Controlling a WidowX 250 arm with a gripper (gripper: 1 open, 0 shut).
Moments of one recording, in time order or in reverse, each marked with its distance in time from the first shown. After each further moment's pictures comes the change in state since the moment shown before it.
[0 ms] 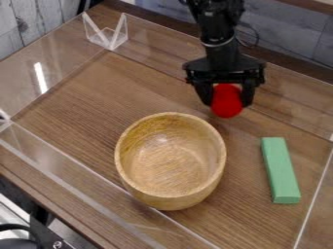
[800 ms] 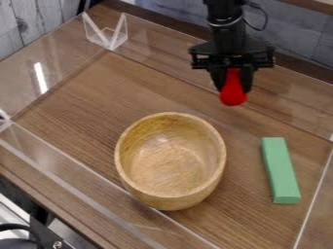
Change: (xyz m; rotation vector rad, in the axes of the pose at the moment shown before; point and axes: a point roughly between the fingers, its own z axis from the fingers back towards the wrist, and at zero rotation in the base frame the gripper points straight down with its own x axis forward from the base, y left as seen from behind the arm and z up) arm 0.002 -0.016 0.011 -0.003 0.036 -0.050
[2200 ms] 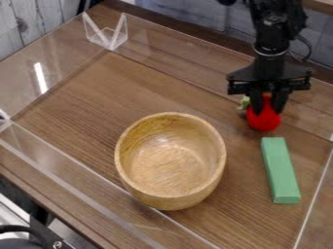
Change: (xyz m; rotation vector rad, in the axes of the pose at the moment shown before) arm 0.004 -0.031 -0.037 0.073 -0.018 0.202
